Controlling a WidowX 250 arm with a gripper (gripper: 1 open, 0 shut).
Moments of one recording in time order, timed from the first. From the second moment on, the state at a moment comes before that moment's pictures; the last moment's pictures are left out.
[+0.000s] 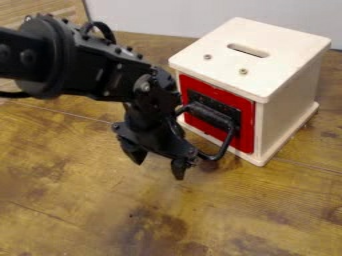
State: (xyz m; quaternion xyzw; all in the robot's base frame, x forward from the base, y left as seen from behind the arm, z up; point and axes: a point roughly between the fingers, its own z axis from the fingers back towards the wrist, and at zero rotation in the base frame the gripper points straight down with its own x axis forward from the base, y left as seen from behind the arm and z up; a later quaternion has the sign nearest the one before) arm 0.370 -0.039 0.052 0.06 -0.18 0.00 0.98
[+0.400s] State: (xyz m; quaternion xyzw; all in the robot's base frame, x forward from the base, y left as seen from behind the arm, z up) arm 0.368 -0.034 0.052 0.07 -0.18 0.01 0.98
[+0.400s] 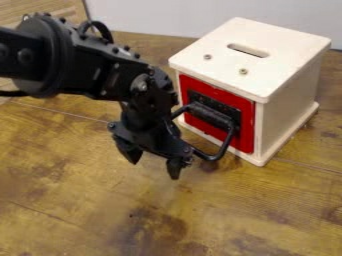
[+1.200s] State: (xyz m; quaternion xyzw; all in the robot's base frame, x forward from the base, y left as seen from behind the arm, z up) arm 0.370 -0.024 0.055 0.08 -0.18 0.01 0.98
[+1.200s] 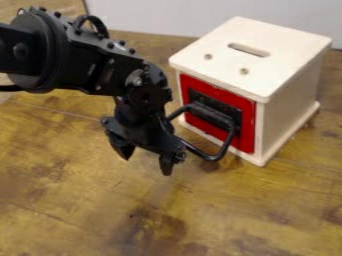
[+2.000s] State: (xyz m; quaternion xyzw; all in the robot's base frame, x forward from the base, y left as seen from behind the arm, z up) arm 0.369 -0.020 0.069 0.09 -0.20 0.03 0.97
